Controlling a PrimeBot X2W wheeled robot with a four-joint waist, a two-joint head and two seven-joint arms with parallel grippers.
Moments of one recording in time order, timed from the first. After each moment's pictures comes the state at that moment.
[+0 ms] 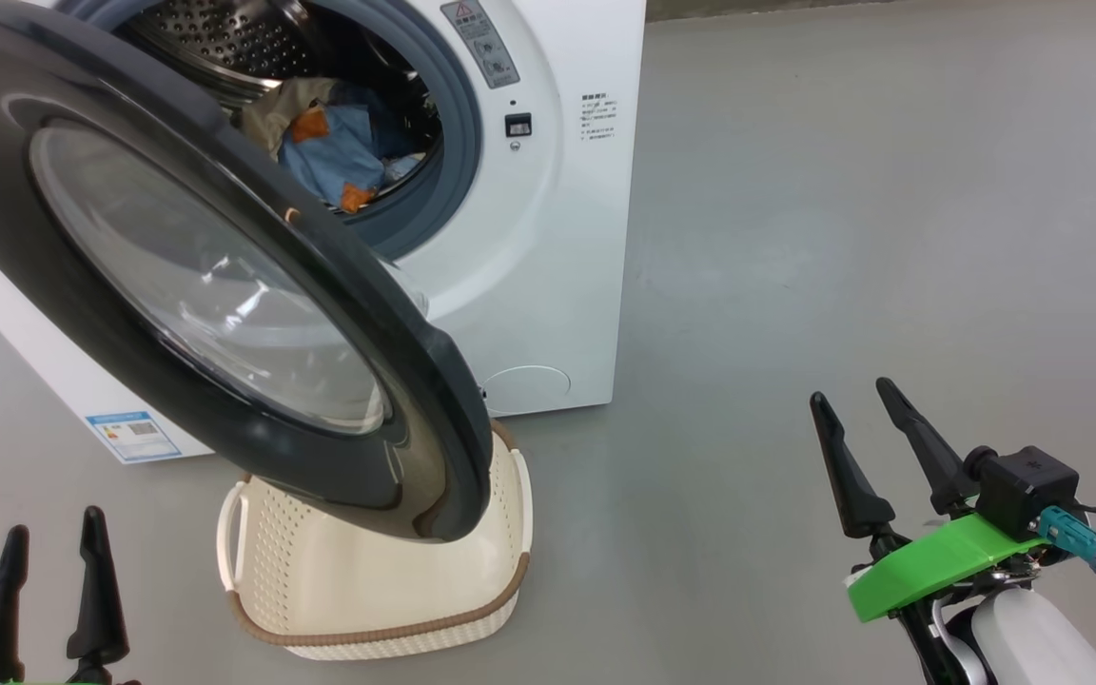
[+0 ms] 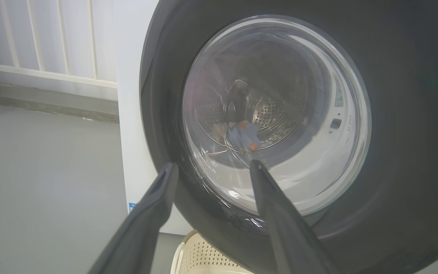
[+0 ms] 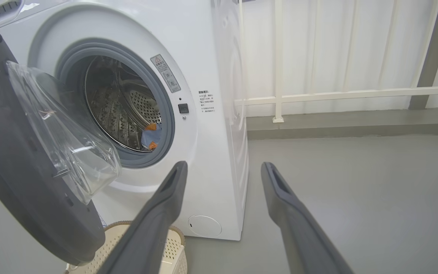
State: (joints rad) left arm -0.03 0.24 0.09 0.25 -0.50 -0.13 -0.25; right arm -0.20 -0.19 0.23 0.30 0.41 0.12 -0.25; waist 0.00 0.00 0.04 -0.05
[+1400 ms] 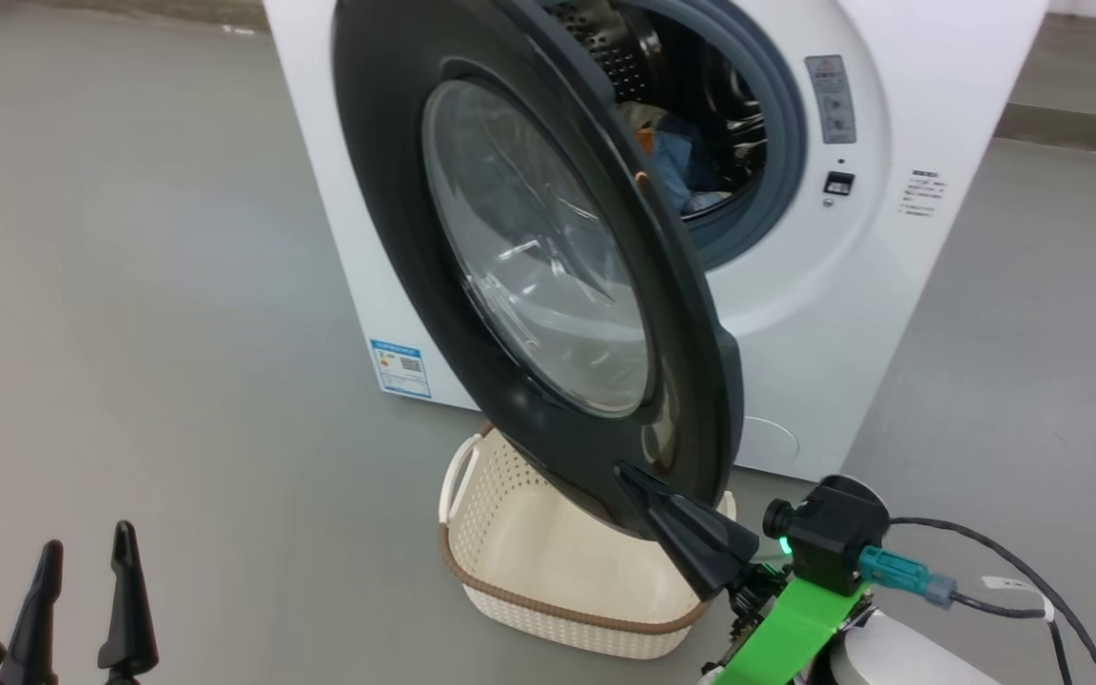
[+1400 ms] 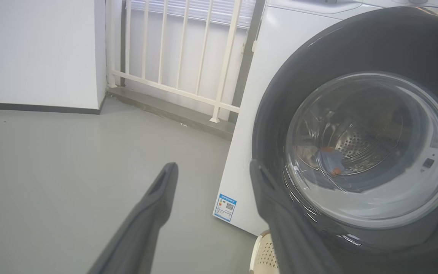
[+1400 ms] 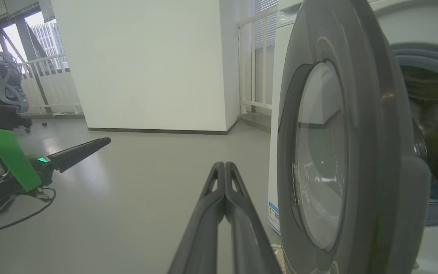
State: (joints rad) left arm -0.03 0.21 0.06 0.28 -0.50 -0.13 -0.26; right arm -0.34 -0.27 0.74 0.15 0.55 0.12 -0.26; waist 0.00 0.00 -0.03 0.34
